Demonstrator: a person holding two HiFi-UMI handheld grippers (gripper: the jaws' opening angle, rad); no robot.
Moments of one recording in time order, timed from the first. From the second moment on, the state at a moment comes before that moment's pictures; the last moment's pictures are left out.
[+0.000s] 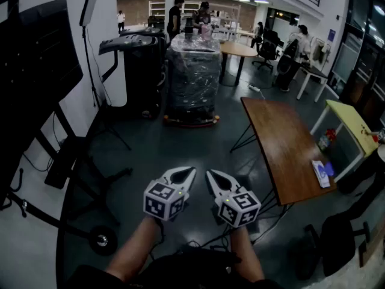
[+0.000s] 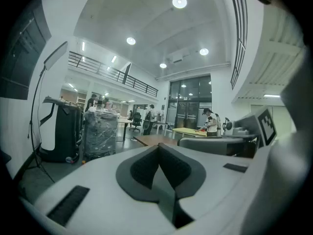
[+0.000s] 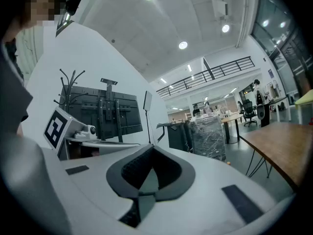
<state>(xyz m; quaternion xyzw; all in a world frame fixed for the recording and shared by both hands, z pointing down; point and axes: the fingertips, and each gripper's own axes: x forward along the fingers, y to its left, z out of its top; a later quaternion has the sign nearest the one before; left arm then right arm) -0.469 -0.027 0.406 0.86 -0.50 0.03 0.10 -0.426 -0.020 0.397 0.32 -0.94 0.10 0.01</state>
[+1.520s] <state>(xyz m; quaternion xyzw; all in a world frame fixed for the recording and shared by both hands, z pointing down) -0.255 -0.042 0.408 0.95 -0.30 0.06 0.08 -0.214 -0.020 0.405 0.53 -0.84 0.11 -0.04</state>
